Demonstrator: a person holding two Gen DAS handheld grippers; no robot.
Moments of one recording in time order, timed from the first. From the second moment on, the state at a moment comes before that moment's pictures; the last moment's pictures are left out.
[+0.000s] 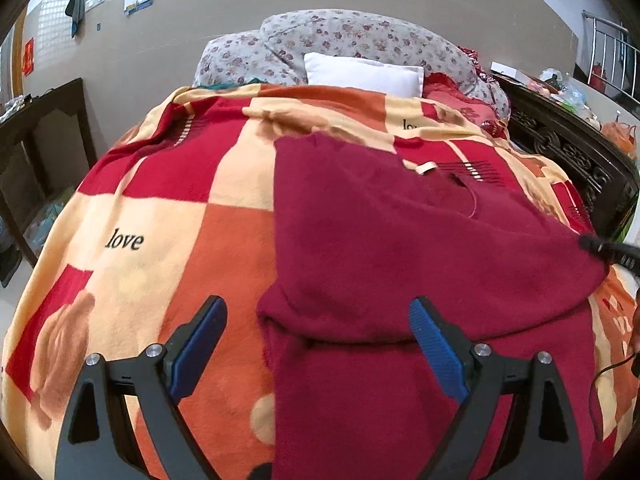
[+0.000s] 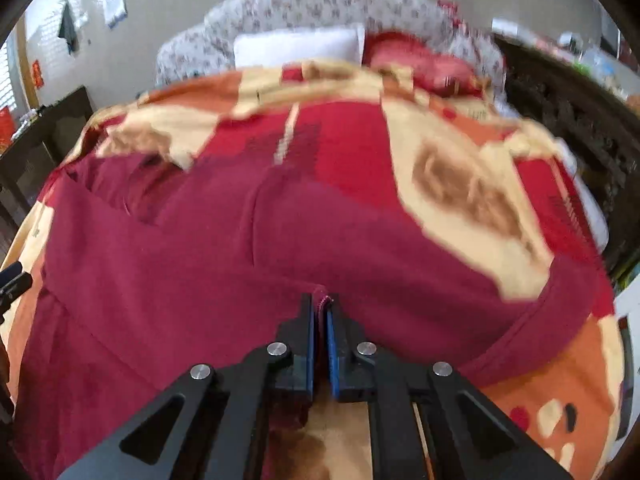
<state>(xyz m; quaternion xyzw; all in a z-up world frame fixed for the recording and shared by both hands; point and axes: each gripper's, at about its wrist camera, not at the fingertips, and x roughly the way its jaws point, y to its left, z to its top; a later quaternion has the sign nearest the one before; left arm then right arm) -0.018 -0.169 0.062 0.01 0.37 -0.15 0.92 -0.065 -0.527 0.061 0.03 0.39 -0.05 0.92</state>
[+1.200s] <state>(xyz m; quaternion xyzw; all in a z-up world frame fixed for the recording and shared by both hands) 0.001 -0.209 0.049 0.02 0.38 -0.12 0.92 -0.103 -0.509 0.062 0.09 0.38 -0.04 0.92</state>
